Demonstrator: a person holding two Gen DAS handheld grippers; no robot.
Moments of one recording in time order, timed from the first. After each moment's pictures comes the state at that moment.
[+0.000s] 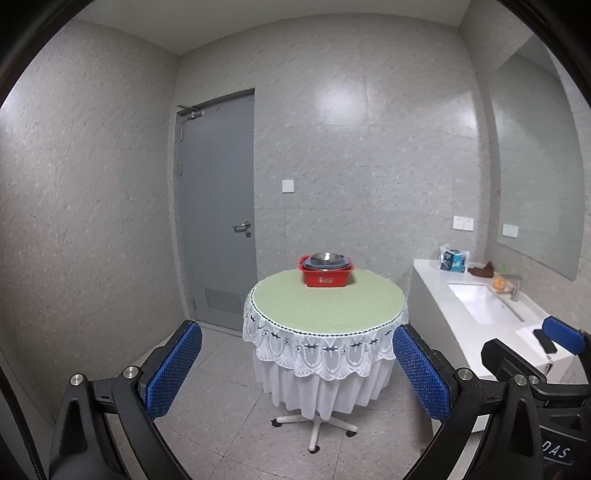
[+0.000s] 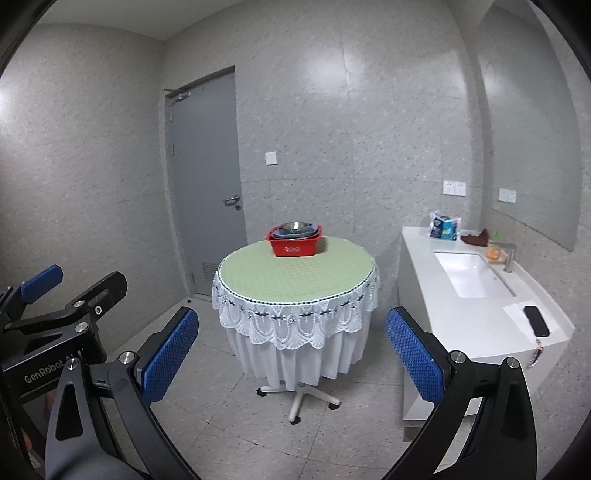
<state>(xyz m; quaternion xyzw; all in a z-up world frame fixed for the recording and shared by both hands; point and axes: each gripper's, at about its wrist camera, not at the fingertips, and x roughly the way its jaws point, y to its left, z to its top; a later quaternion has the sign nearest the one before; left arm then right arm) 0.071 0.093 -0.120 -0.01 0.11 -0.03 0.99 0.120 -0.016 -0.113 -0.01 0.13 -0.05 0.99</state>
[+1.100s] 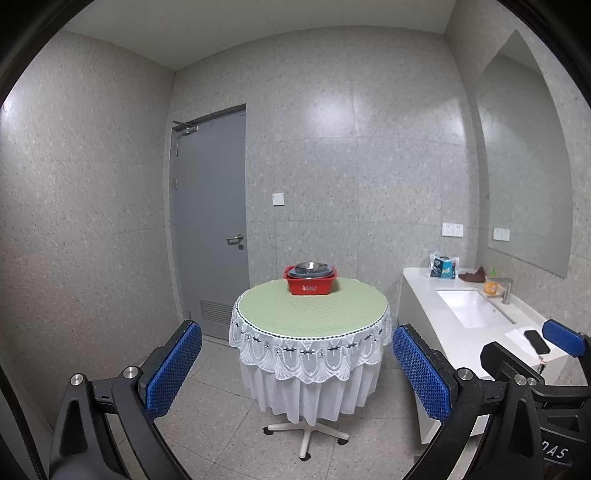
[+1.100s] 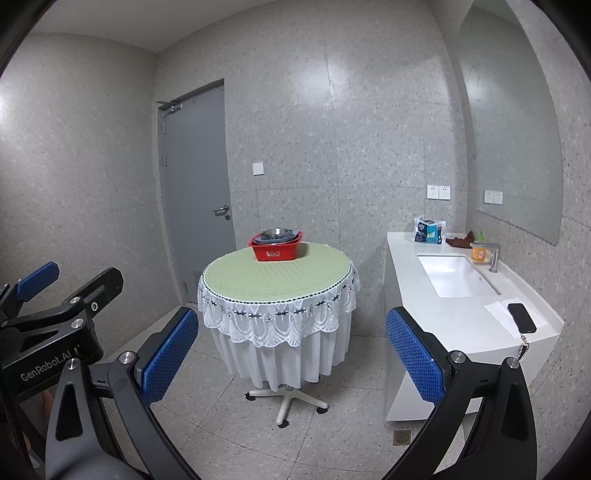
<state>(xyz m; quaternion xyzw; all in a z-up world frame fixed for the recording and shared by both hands) 0.103 0.048 -0.139 0.00 0.08 -0.04 1.00 0.081 -0.067 -0.123 -0.01 0.11 -0.06 0.99</state>
